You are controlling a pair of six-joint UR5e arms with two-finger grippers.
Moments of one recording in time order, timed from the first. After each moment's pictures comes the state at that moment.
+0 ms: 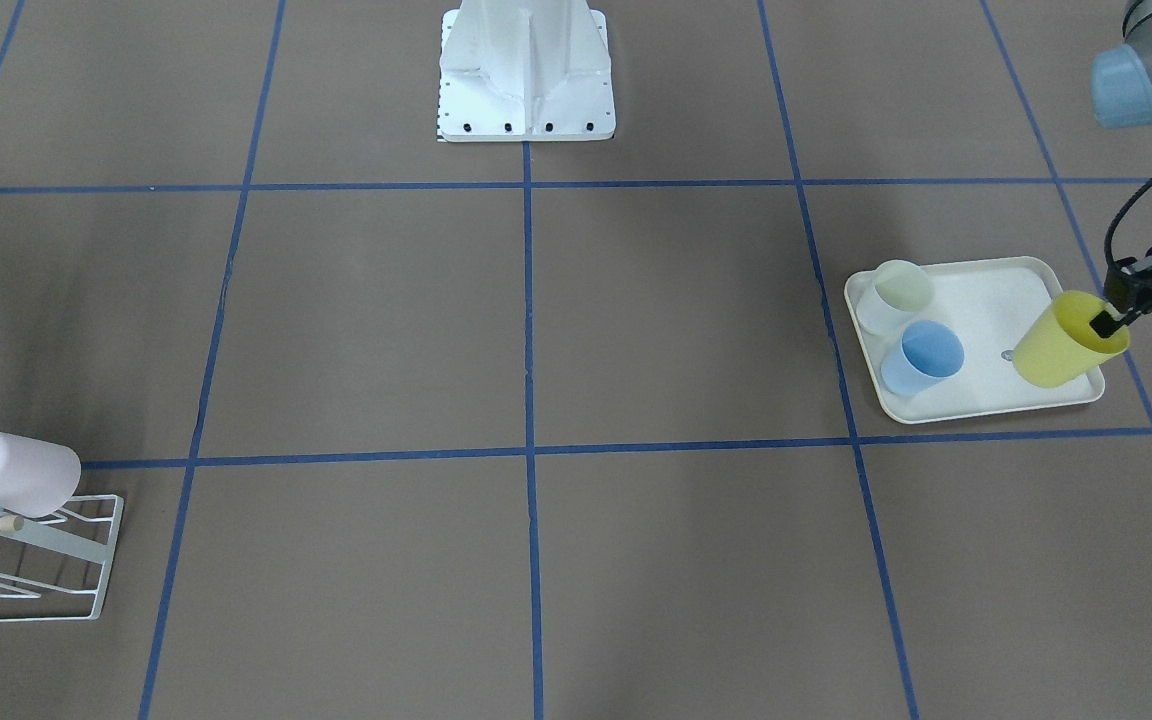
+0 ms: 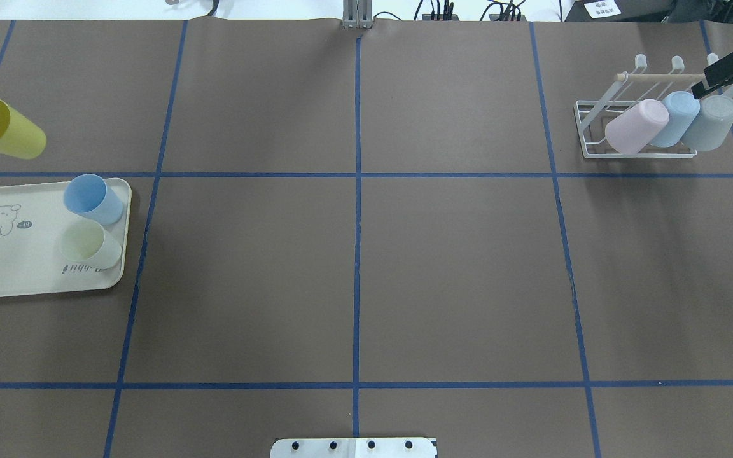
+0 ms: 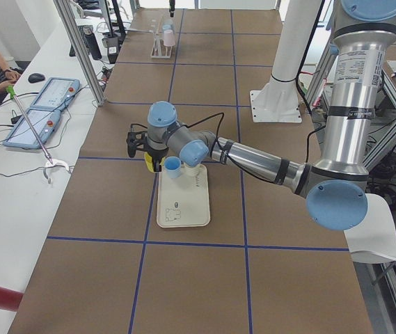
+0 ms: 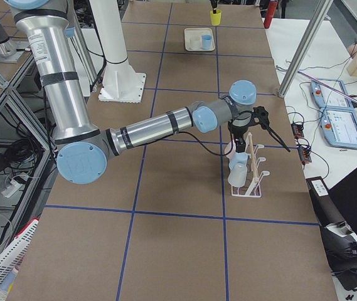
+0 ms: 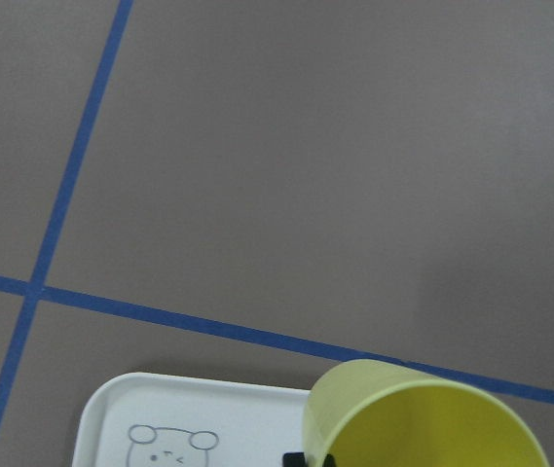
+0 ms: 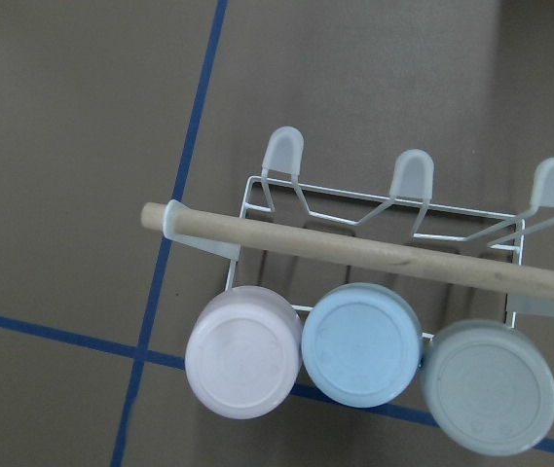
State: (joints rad) left arm -1.26 -1.65 -1.83 -1.96 -2.31 -0.91; right arm 1.34 -1.32 1.69 -1.42 2.39 0.38
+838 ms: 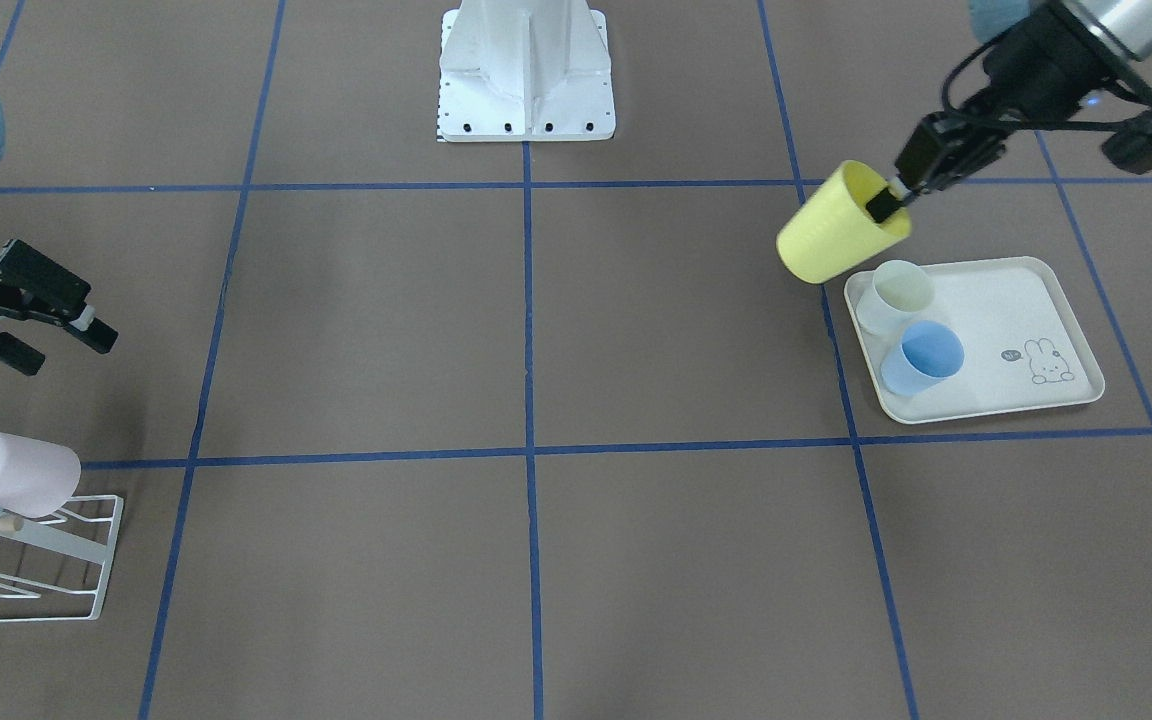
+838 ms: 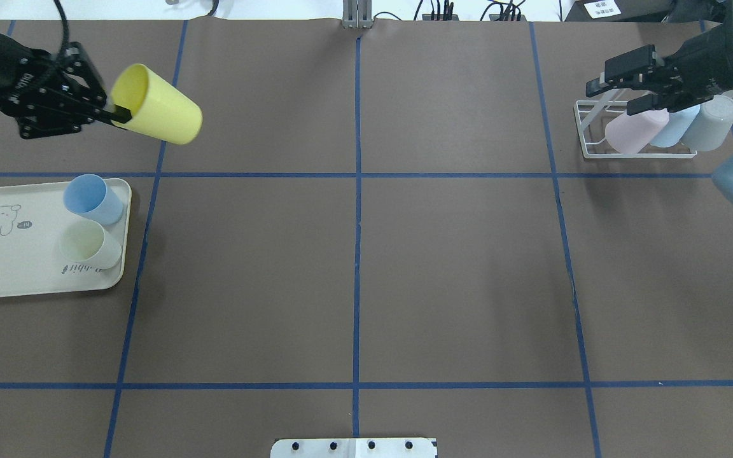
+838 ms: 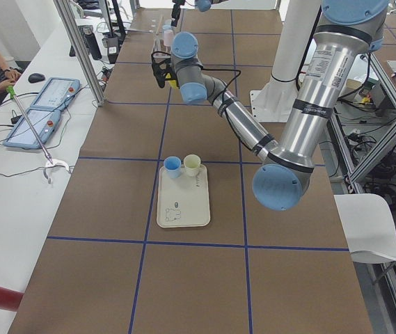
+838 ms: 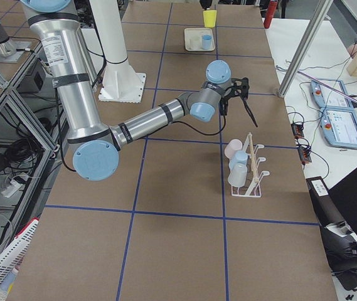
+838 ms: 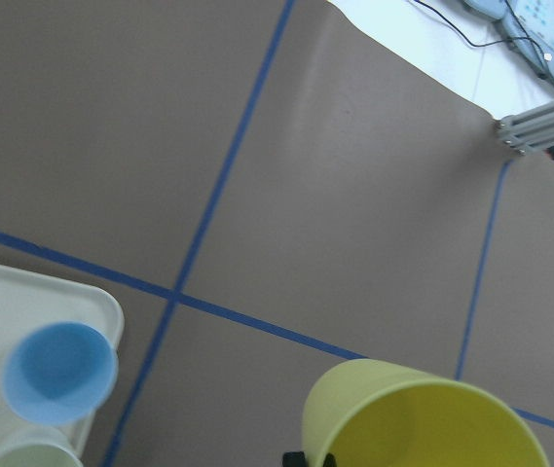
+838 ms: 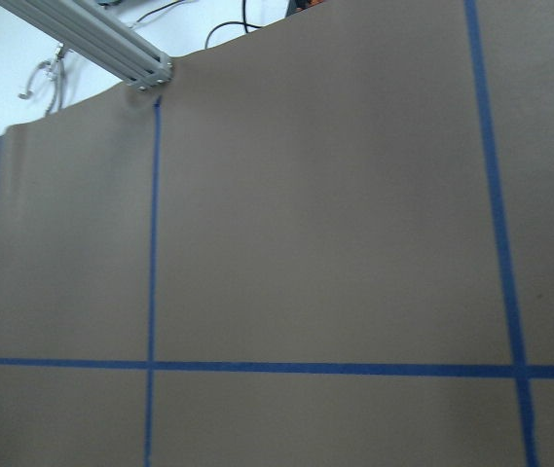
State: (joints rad) left arm -1.02 -1.92 -2.02 -2.10 -2.41 -1.76; right arm 1.13 -1.32 1.76 -0.79 2.39 1.28
